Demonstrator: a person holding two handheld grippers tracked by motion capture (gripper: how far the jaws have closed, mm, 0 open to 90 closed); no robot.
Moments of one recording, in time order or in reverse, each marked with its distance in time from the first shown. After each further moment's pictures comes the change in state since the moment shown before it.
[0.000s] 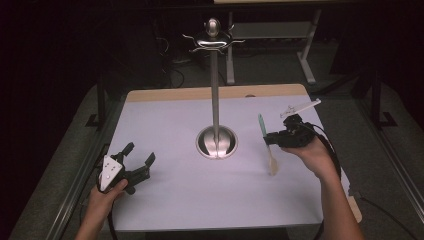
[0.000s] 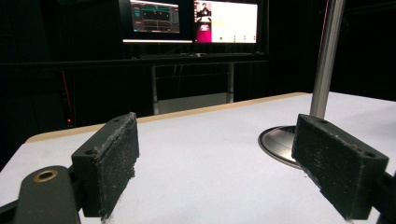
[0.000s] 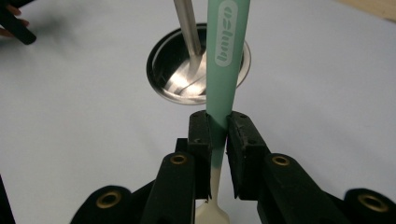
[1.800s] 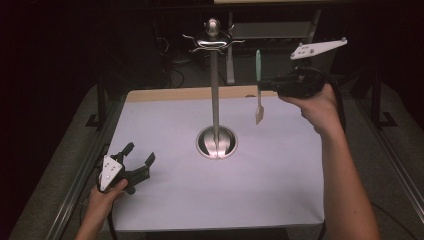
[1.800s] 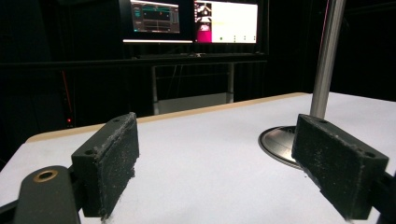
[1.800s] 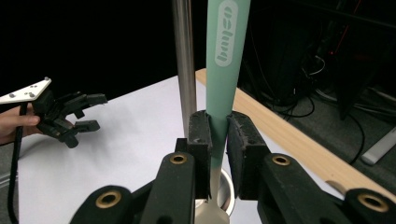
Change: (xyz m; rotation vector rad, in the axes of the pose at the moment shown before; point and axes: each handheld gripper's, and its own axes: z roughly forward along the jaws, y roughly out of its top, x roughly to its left) left arm -0.001 0.000 0.001 -0.012 0.000 -0.013; right arm 0.016 0.114 -0.078 -0.332 0.039 -0.177
